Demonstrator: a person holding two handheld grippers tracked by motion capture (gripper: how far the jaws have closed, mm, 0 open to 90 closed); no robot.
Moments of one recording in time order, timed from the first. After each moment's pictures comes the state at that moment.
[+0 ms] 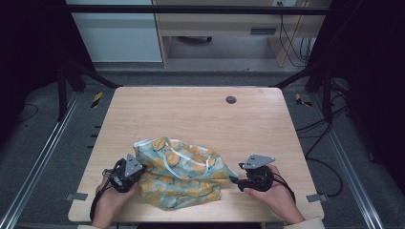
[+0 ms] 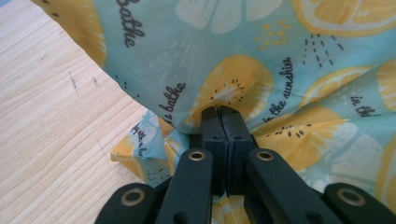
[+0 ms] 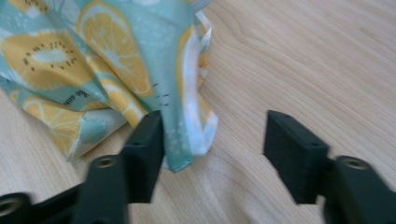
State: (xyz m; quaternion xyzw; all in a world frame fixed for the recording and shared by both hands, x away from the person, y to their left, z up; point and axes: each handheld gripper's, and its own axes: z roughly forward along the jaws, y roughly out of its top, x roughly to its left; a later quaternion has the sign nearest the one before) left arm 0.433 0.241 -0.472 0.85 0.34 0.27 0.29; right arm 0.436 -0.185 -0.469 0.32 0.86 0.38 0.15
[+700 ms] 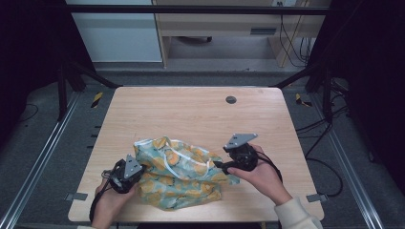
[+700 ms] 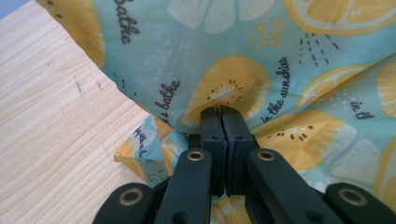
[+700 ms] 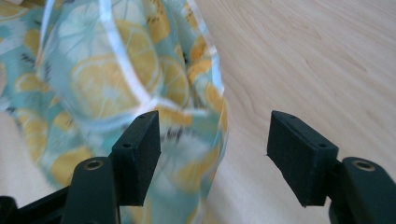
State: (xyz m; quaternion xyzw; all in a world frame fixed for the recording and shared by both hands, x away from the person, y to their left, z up) left arm 0.430 0.240 -0.470 0.85 0.34 0.28 0.30; right arm 0.478 -0.130 -0.411 0.28 0.87 0.38 0.14
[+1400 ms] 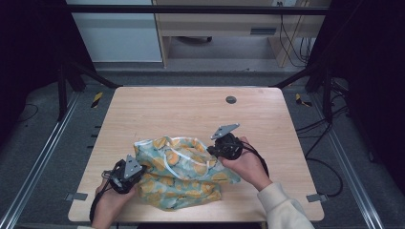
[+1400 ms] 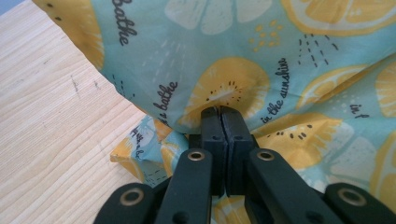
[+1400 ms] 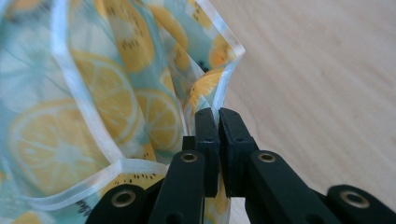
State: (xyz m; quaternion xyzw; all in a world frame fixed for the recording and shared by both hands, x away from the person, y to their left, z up) left arm 0.429 0.241 -0.469 0.85 0.34 0.27 0.30; right arm 0.505 -0.102 -0.413 0.28 0.88 0.37 0.13
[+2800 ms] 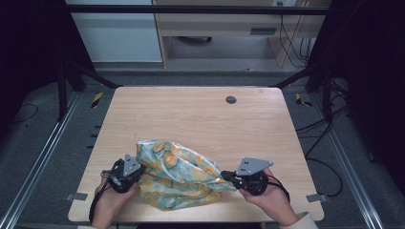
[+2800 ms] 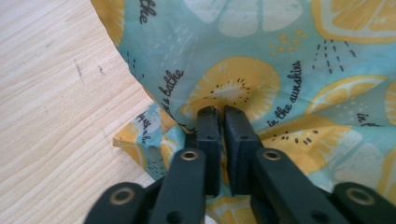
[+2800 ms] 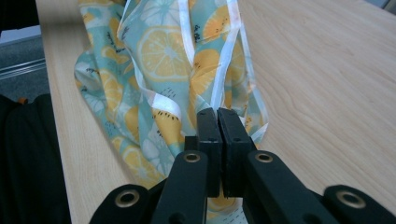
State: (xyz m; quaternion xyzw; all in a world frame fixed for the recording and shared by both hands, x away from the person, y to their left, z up) left arm 0.432 0.246 -0.474 0.84 0.37 0.27 0.29; right arm 0.413 -0.158 -0.431 0.22 0.85 0.45 0.15
